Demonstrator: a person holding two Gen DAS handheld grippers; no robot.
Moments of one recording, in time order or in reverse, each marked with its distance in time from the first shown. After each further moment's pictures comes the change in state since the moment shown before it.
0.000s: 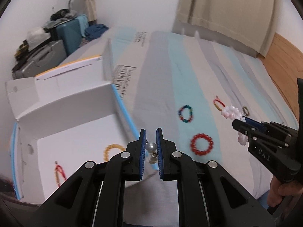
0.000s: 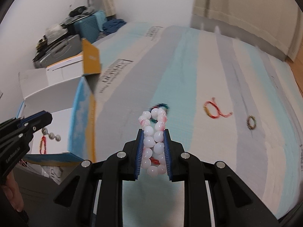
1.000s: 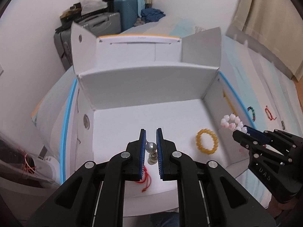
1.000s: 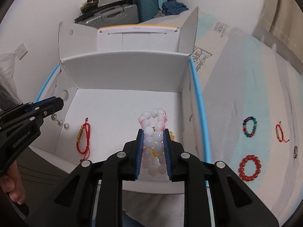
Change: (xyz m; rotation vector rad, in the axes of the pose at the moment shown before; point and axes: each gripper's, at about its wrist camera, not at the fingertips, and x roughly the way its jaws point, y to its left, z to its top) left arm -0.001 0.196 -0.055 -0.220 0.073 0.191; right arm 0.063 0.212 -0.002 -0.251 0.112 0.182
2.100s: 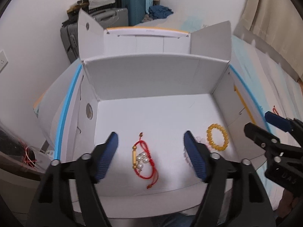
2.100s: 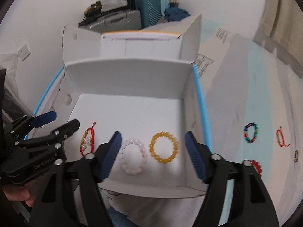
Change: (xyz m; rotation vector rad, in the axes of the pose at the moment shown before) left arm 0.011 0.000 -0.016 -0.026 -0.010 0.041; right arm -0.013 0.004 0.003 -0.009 -0.069 0.000
